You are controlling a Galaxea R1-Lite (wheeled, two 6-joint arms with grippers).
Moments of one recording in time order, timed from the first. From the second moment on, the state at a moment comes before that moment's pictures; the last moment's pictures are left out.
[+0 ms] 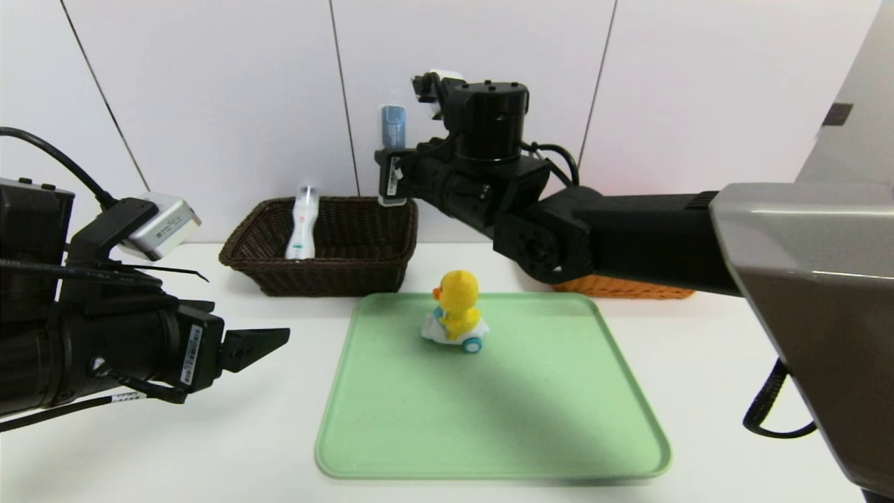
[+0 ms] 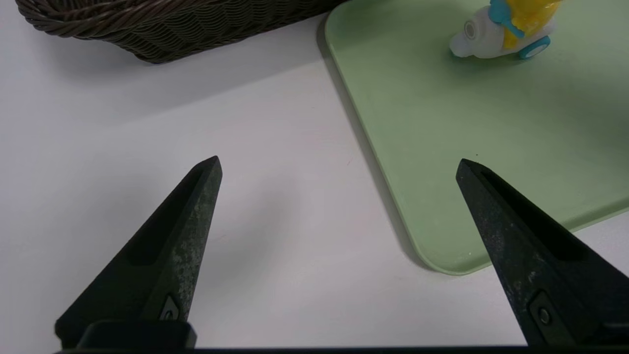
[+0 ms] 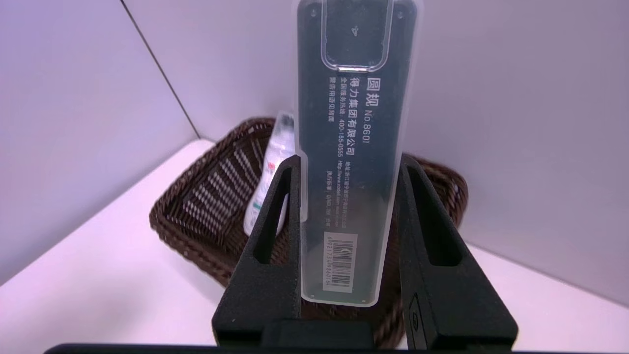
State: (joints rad) left arm -0.38 1.24 -0.81 0.08 0.02 -0.03; right arm 0.76 2.26 -1.96 -0.35 -0.12 0.16
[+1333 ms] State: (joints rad) left arm -0.38 1.21 -0.78 0.08 0.04 -0.02; right arm 0.76 2.42 -1.96 -0.48 -0.09 0.11
